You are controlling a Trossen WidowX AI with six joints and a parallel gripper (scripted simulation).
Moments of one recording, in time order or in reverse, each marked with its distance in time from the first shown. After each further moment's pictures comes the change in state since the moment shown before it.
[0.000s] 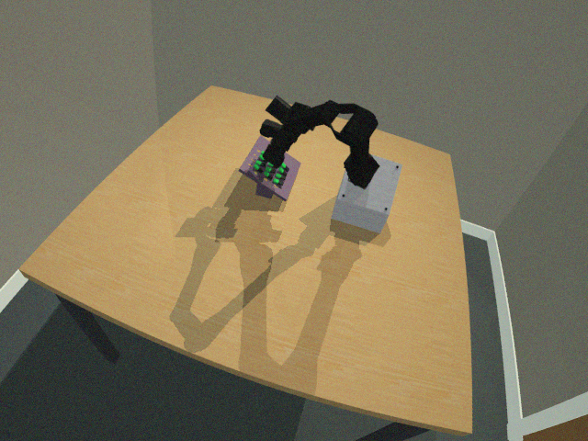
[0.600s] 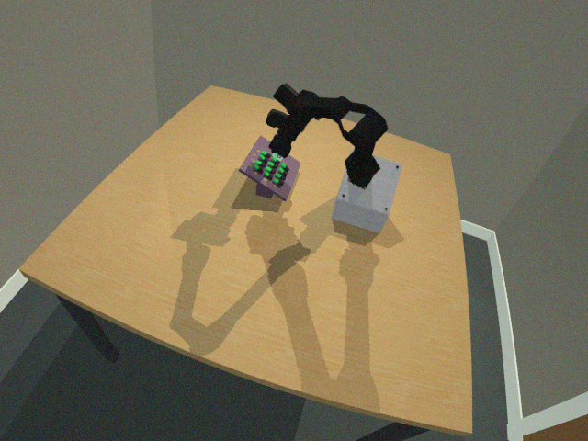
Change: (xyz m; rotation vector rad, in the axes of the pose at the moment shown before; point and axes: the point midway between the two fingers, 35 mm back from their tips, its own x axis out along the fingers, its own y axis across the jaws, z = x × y) arm -0.042 -0.005 0.002 0.001 0.022 -0.016
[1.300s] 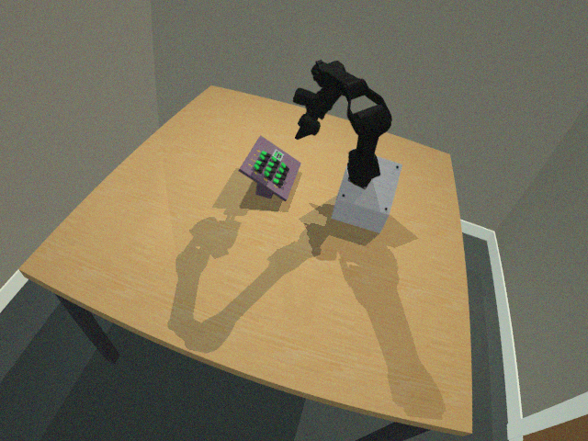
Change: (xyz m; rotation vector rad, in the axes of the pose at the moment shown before) arm -0.094 -0.040 -0.029 -0.015 0.023 0.010
